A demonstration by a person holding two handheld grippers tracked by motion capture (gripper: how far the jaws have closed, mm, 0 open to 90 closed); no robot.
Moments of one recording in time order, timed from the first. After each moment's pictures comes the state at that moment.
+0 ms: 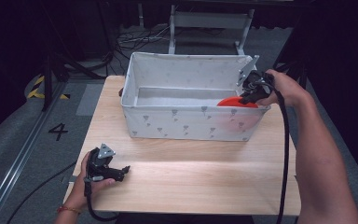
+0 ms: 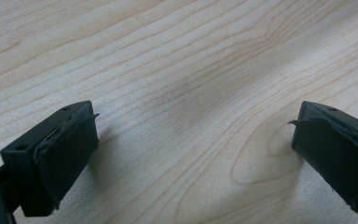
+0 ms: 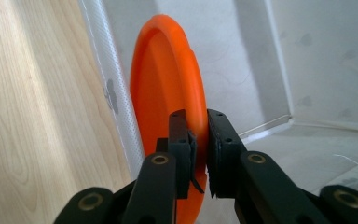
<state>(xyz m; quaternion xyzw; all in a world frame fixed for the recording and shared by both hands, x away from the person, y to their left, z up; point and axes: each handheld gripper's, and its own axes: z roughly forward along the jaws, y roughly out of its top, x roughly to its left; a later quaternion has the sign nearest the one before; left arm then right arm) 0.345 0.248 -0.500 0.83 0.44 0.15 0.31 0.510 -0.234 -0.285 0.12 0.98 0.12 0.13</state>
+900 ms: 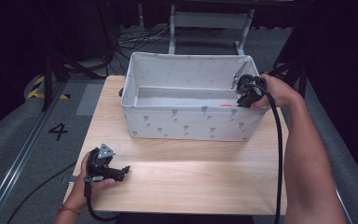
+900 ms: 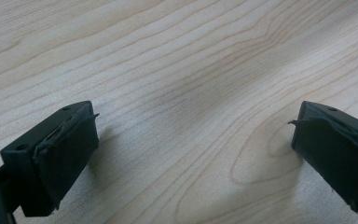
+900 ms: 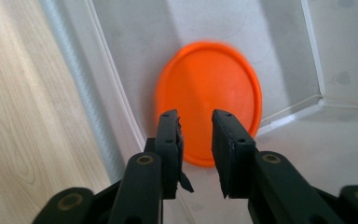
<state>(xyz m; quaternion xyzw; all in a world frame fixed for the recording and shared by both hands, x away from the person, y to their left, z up) 0.344 0.248 -0.500 0.83 0.44 0.15 0.31 0.524 -0.229 -0.311 0.15 0.98 0.09 0.09</state>
